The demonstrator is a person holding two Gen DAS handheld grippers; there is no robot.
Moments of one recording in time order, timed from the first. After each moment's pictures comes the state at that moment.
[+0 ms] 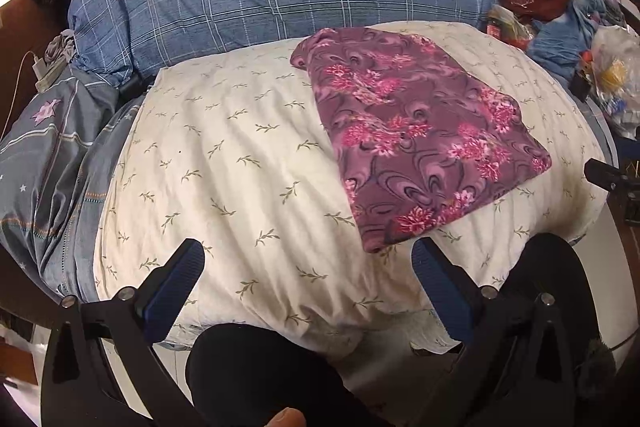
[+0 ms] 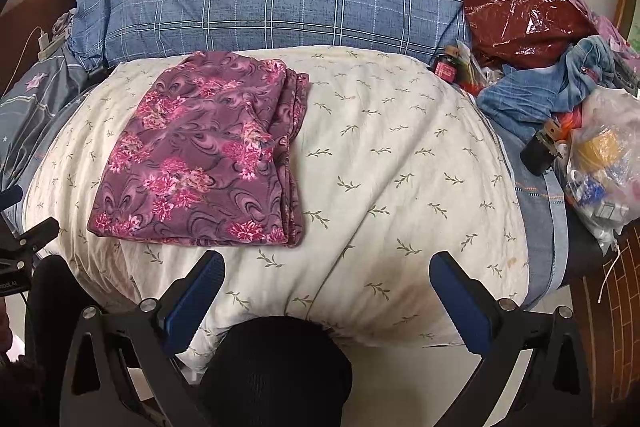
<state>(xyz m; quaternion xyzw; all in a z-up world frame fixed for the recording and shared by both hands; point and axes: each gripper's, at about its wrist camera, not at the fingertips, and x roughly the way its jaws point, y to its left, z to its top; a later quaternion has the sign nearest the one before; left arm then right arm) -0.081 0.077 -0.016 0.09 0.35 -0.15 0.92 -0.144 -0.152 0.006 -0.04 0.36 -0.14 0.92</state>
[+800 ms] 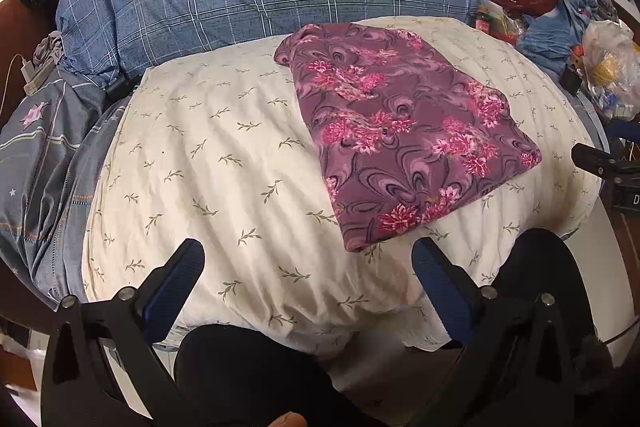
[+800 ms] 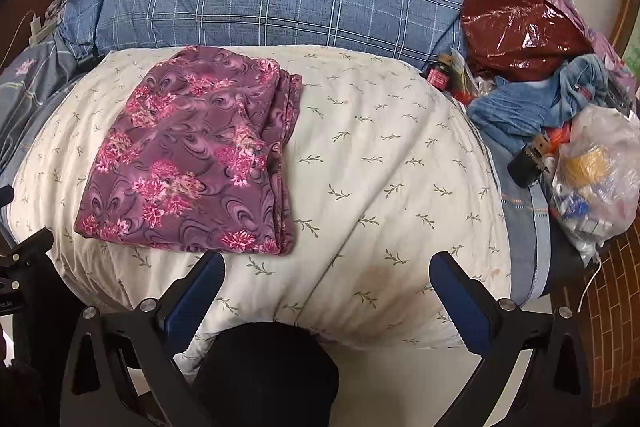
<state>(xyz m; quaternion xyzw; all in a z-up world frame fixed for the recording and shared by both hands) -0.082 0.068 -0.018 0.09 0.36 -0.17 0.91 -0.135 -0.141 0.012 -0.08 0.37 -0.17 0.91</state>
